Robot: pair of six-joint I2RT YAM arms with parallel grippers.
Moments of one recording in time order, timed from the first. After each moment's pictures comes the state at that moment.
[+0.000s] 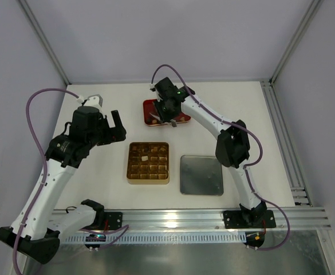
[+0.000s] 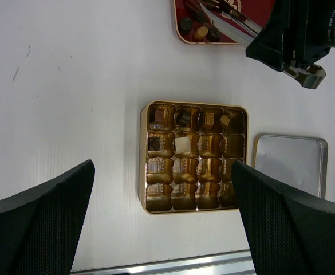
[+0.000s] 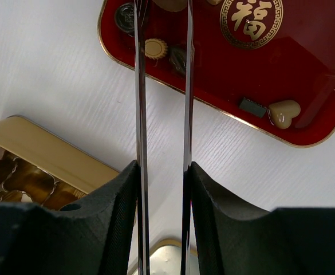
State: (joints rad) left arm -0.38 0.99 1.24 -0.91 -0.15 -0.44; right arm 0.67 2.25 2.15 -0.91 0.03 0.13
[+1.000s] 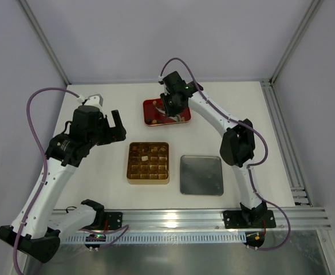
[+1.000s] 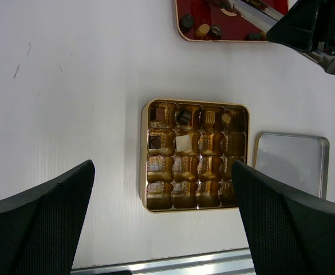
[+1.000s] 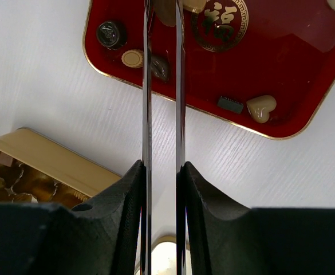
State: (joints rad) left arm -0.38 1.00 1.26 -0.93 -0.15 -0.44; right arm 0.61 2.23 2.15 -0.90 0.00 0.18
